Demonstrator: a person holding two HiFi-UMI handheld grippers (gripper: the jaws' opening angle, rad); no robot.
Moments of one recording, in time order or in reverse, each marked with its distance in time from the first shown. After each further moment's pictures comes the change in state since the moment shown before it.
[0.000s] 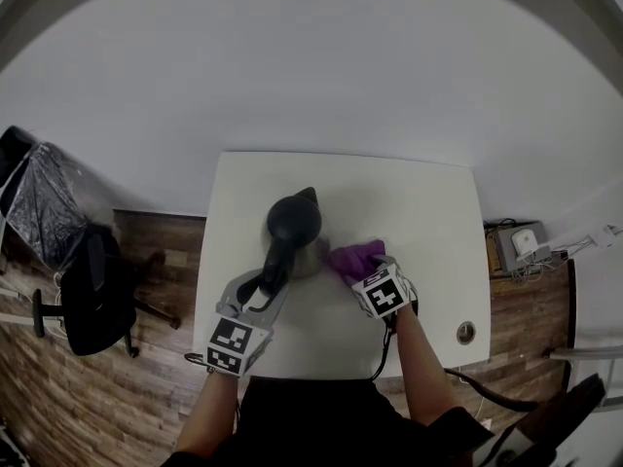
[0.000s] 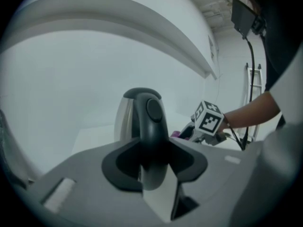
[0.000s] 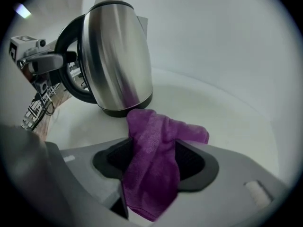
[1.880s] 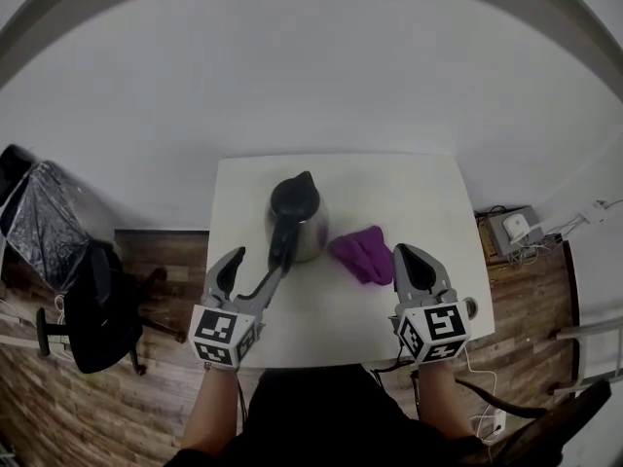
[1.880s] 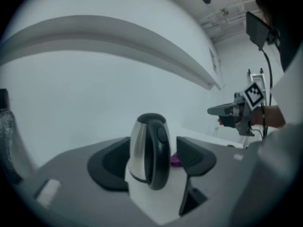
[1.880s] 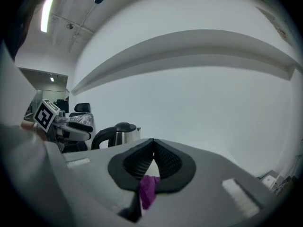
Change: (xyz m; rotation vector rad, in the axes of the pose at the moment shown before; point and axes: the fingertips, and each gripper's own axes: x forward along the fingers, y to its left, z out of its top) left arm -0.037 0.033 0.043 -0.027 -0.167 0.088; right arm -0.225 -0.002 0.074 0.221 -0.750 -0.324
